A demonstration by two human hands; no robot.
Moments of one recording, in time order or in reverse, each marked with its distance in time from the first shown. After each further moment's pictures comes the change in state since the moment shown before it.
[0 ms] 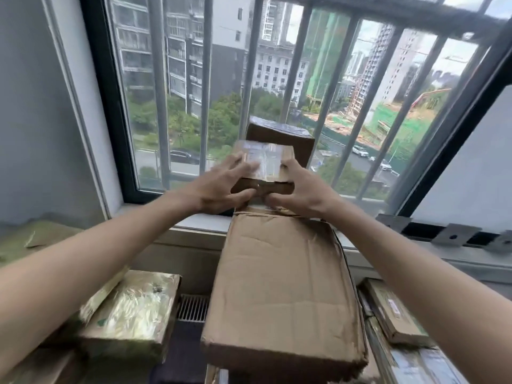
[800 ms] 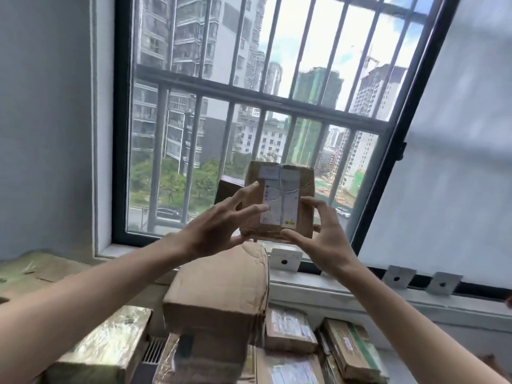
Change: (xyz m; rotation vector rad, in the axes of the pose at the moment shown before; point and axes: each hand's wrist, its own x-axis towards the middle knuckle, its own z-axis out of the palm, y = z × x) left_hand -0.080 0.173 -0.045 0.198 0.364 0.452; right_hand -0.174 0.013 -0.102 0.263 0.445 -0.153
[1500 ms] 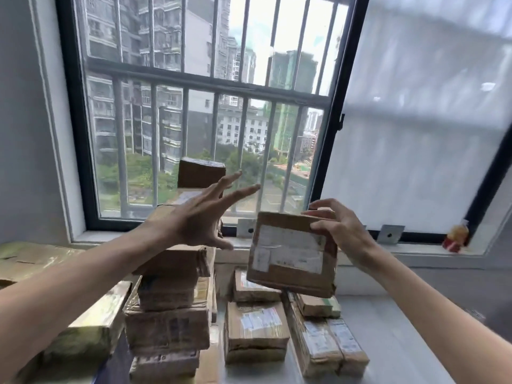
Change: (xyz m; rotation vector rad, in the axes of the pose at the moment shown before) left_hand 0.006 0.141 -0.013 -0.039 -0.198 -0.008; right_hand -0.132 0.019 -0.152 0.329 -0.096 0.359
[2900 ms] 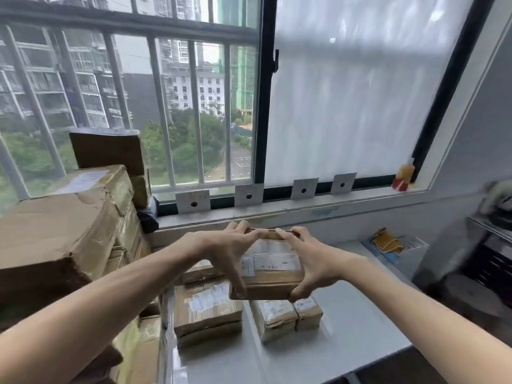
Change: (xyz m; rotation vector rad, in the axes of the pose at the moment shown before) left_hand 0.142 0.112 0.189 -0.145 -0.810 -0.051; right_hand -0.019 0.176 -0.098 -0.891 -0.527 0.198
